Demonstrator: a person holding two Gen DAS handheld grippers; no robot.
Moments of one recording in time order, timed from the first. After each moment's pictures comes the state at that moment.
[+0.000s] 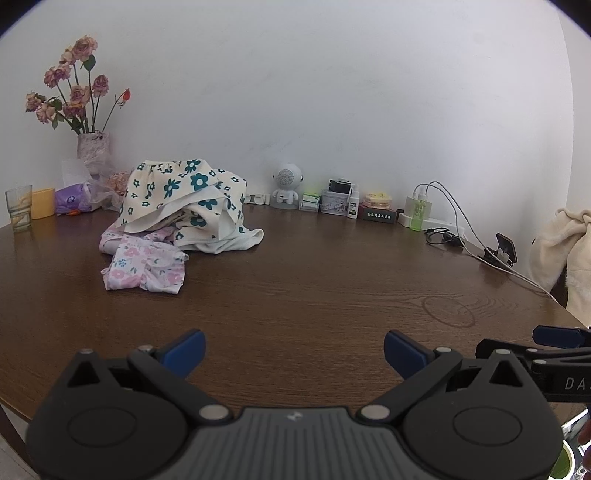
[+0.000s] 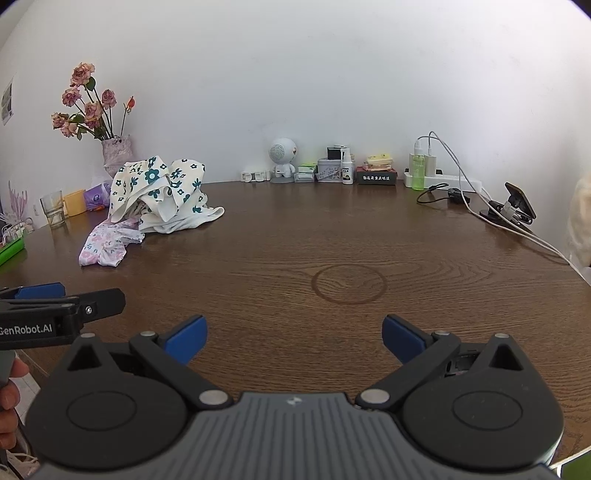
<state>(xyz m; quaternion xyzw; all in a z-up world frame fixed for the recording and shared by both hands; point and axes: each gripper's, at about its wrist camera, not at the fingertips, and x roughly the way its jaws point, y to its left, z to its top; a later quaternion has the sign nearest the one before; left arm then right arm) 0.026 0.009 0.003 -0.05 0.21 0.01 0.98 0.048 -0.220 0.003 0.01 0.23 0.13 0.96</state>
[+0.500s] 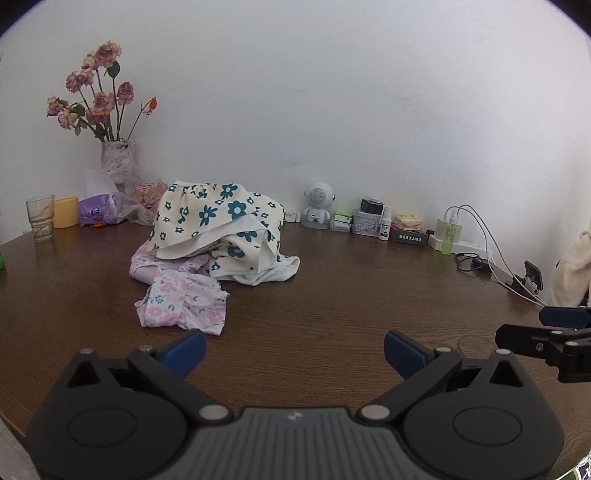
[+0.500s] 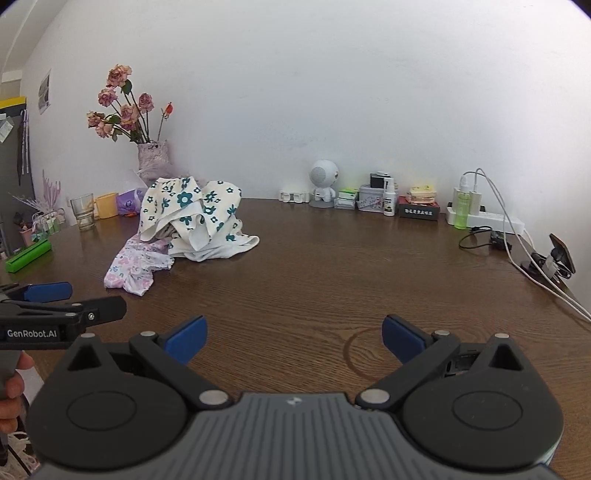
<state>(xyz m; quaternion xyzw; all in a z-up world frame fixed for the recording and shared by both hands) 0.050 0.050 0.043 -0.06 0.20 0.05 0.98 0.097 -0.201 0.055 -0.02 0.22 0.22 0.95</state>
